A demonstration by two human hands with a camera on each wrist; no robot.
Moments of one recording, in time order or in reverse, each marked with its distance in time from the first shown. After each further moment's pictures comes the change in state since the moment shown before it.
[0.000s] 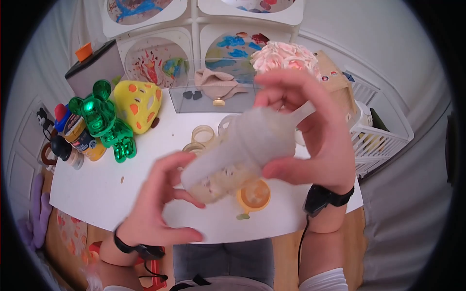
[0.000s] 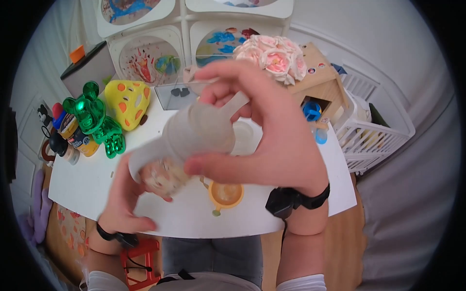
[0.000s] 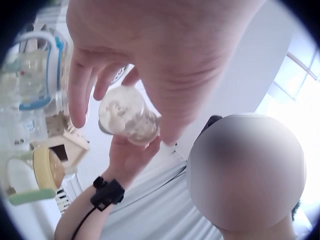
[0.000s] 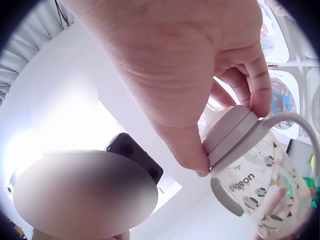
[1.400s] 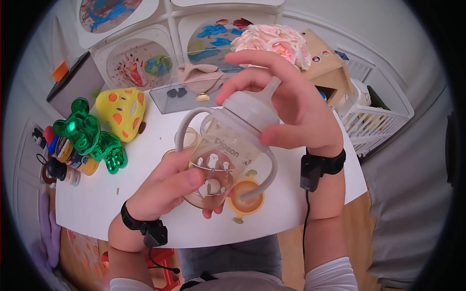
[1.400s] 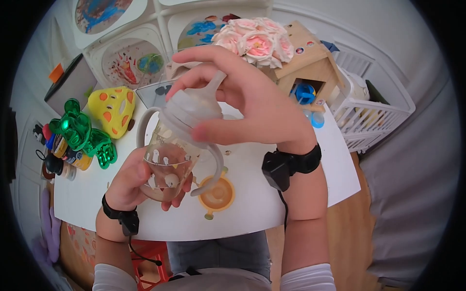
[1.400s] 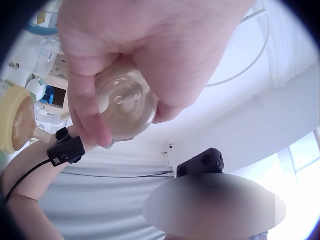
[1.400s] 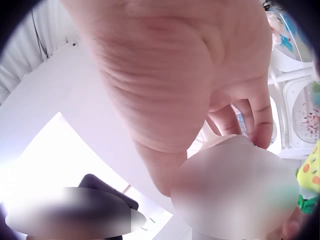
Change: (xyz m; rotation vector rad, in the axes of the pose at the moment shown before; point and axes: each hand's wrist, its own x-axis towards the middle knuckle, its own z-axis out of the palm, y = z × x) left_hand 0.077 -0.005 0.017 -0.268 -0.207 -0.382; right_hand 0.020 0.059 -0.027 0.299 -0.171 0.014
